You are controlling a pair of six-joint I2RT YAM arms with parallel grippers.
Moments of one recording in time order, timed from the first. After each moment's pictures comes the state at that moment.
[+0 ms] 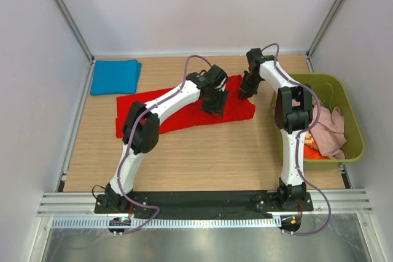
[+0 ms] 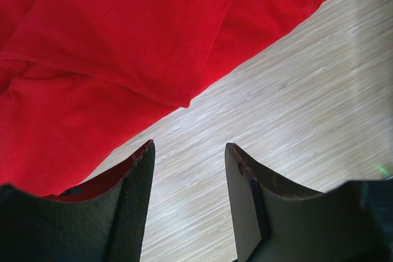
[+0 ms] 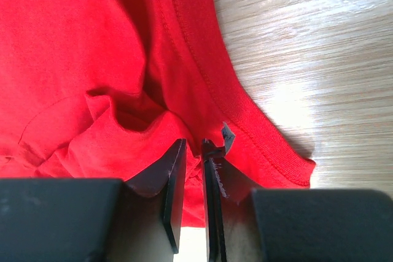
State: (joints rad) left arm -0.76 2.21 1.98 -0.88 0.12 -0.40; right arm 0.17 2.27 1.90 -0.91 -0.11 0.54
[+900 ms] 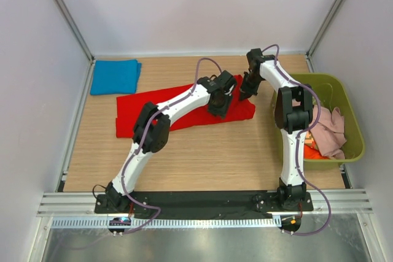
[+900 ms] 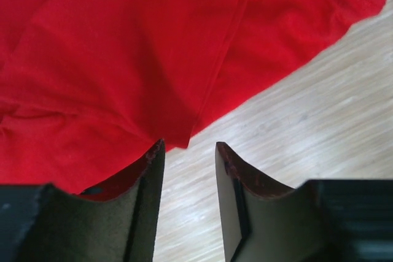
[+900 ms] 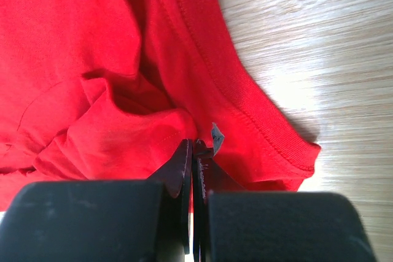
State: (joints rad) left arm -0.81 2.32 2.07 -0.88 0.01 -0.36; right arm 0.17 2.27 1.91 -0.97 -0.14 0.55
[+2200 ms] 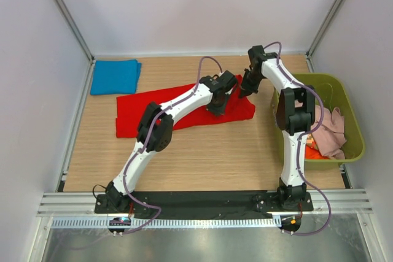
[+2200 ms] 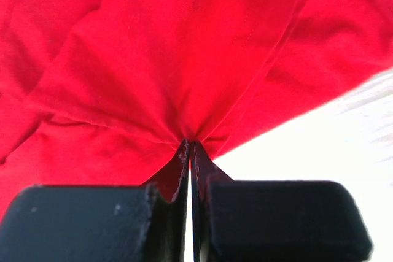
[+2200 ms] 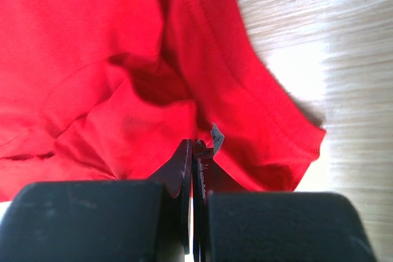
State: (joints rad) left arm -0.81 2.40 2.16 -0.94 -0.11 -0.33; right arm 0.17 2.23 1.91 -0.98 -0.16 0.56
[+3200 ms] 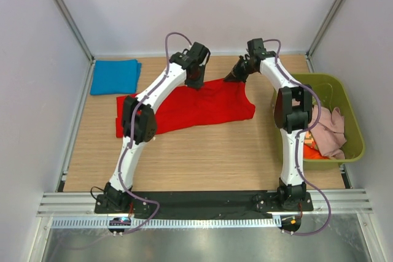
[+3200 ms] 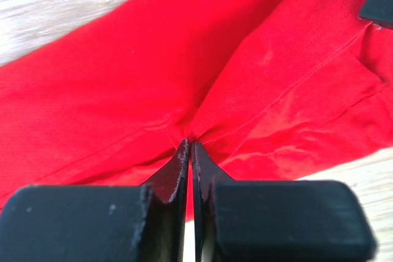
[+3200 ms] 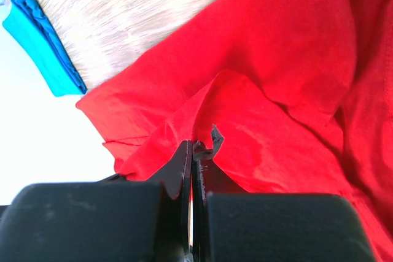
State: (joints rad) left arm -0.58 2.33 2.31 -1.00 -0.11 -0.34; right arm 0.17 2.27 1.99 -0.70 -0.46 0.79
